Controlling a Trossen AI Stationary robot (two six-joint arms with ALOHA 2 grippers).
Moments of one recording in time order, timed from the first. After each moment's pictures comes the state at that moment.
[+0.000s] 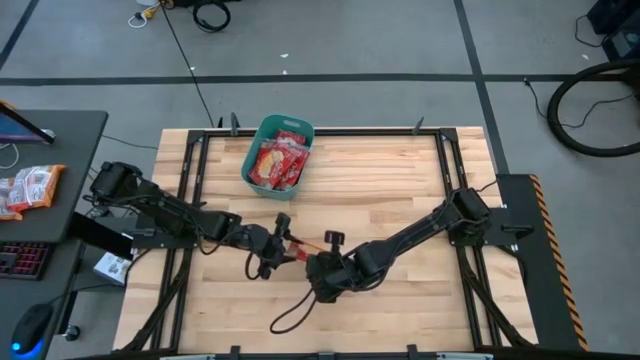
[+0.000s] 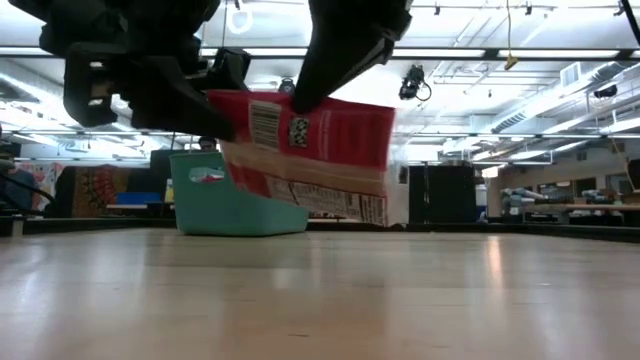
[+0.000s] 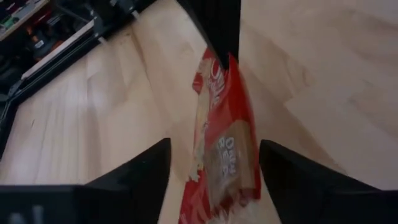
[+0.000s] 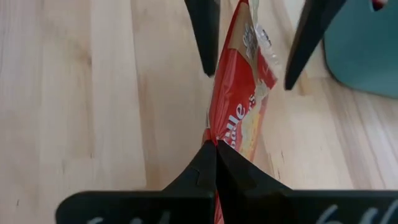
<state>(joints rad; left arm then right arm) -0.32 1.42 0.59 0.31 -0.21 0.41 0.44 2.06 1.69 -0.72 0.51 0.41</state>
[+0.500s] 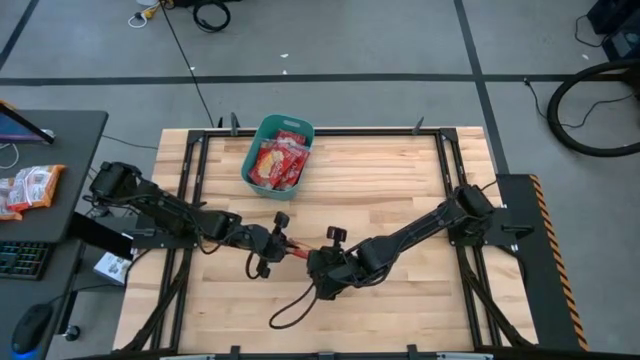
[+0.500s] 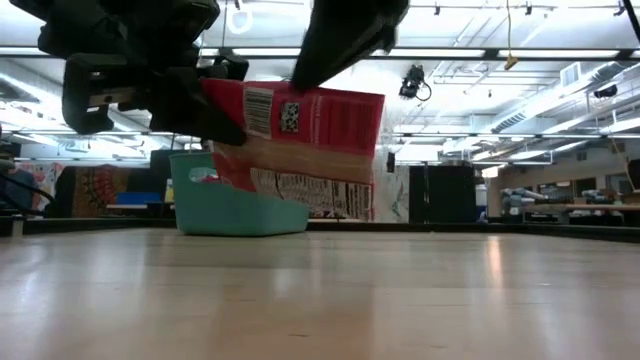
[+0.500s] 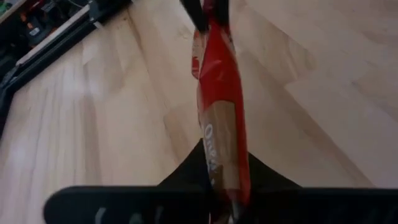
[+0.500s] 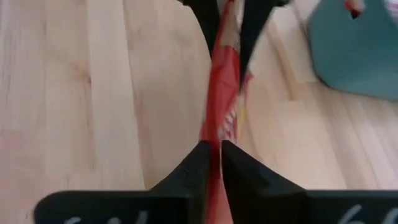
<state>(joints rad) -0.31 1.42 0.59 0.26 -0.22 0.40 0.43 2.03 1.69 -0.71 0.52 0.44</state>
